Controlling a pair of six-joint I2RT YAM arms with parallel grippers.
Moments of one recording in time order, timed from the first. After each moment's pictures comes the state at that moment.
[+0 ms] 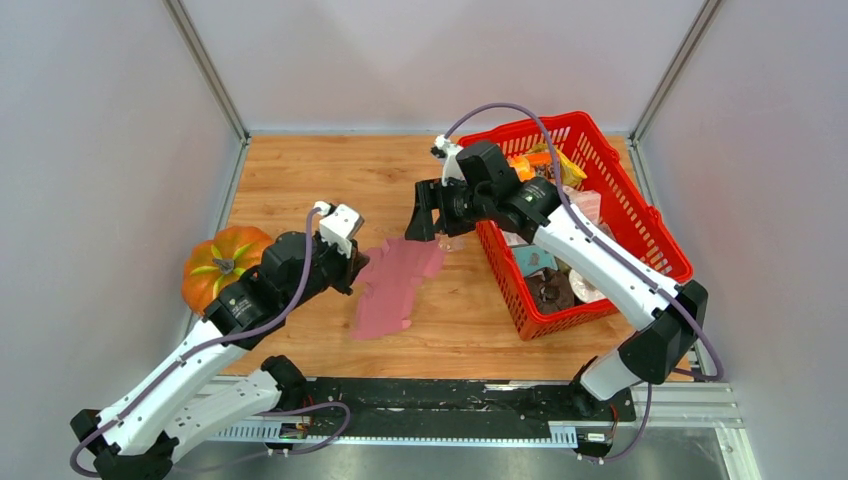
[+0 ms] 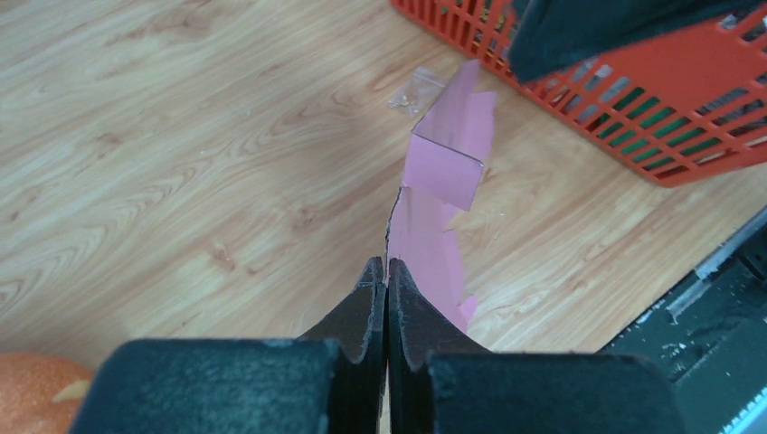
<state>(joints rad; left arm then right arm) -0.75 0.74 0.91 -0.58 -0.07 -0.09 0.75 1.53 1.58 -0.71 -0.35 0.40</state>
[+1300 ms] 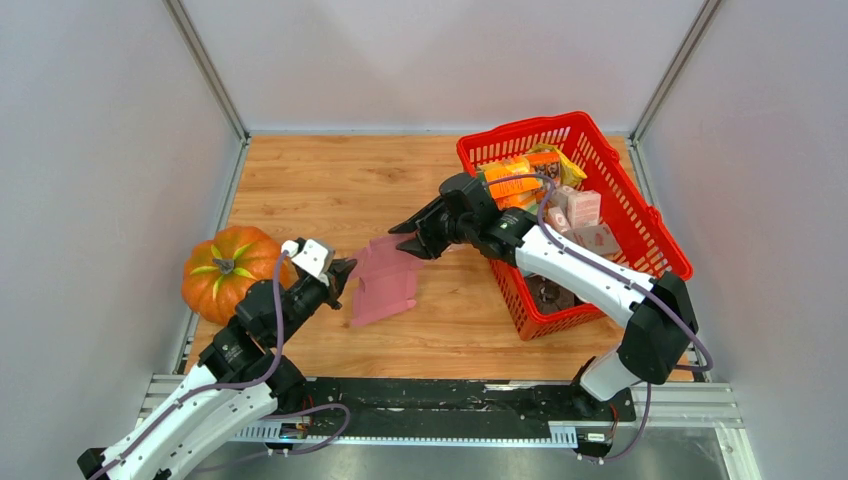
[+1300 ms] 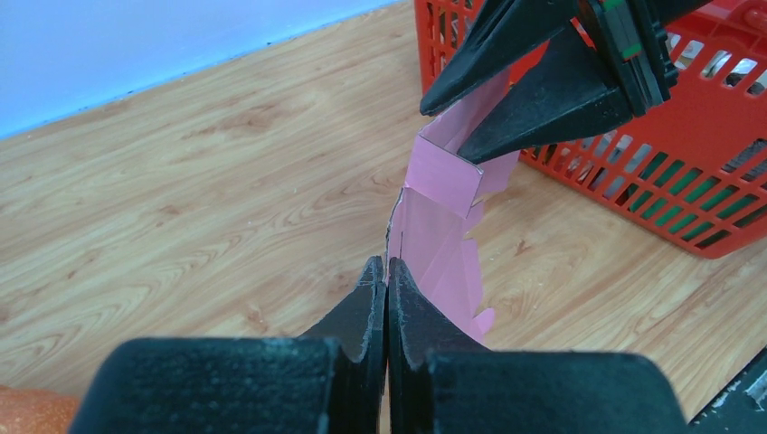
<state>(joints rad) -0.75 0.38 0.53 -0.24 -0.15 -0.01 0.82 1.53 1.32 -0.41 -0.18 1.70</state>
